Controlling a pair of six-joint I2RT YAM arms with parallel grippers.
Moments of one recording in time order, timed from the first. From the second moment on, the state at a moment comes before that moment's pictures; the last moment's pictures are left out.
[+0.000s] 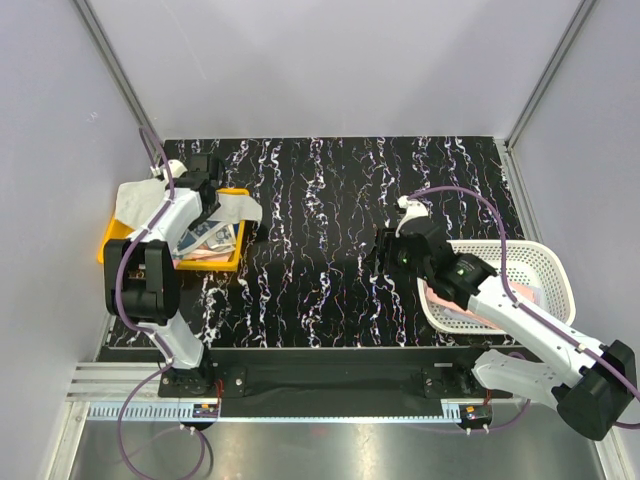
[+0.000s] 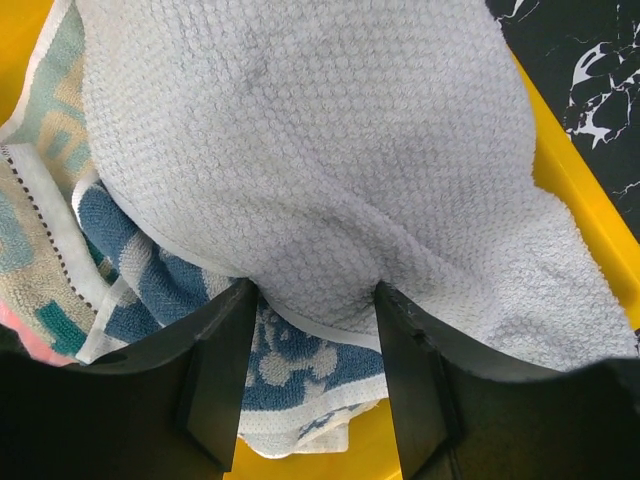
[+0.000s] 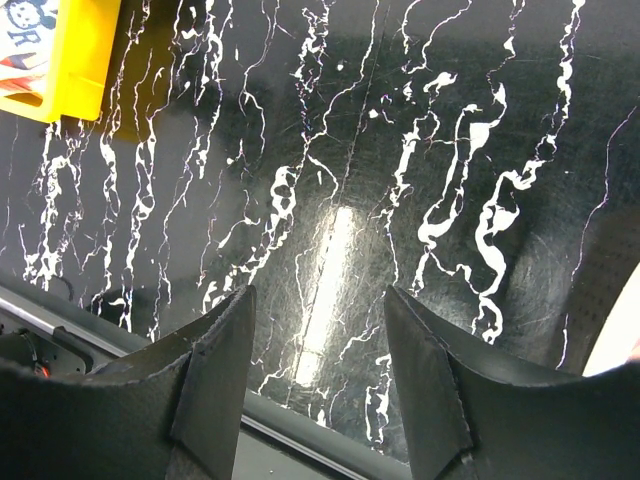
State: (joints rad) left arm -0.06 1.71 1.30 -0.66 -0.58 -0.82; right arm 0.70 1.04 0.85 -0.44 0.09 0.57
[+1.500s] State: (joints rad) left arm -0.11 1.74 1.81 -0.79 -0.43 -0.64; right arm 0.70 1.02 0.84 -0.50 0.16 0.53
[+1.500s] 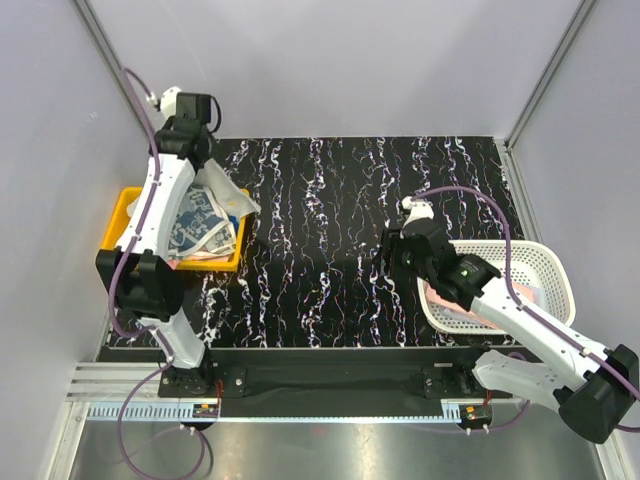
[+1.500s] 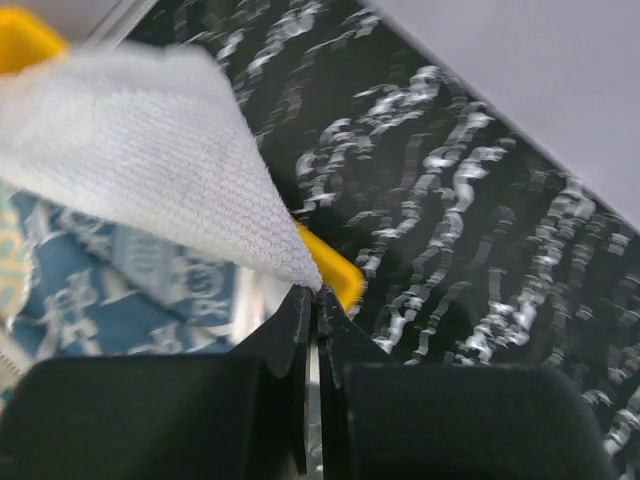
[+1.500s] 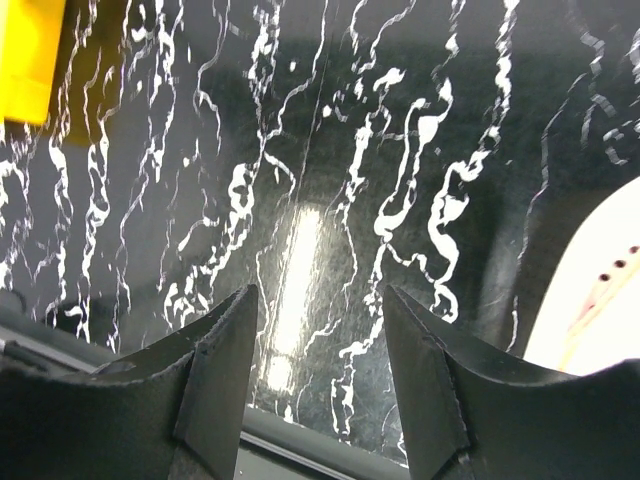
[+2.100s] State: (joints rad) left arm -0.55 1.70 2.06 -0.80 -0.32 -0.48; right arm 0.61 1.07 1.04 -0.59 0.27 0.54
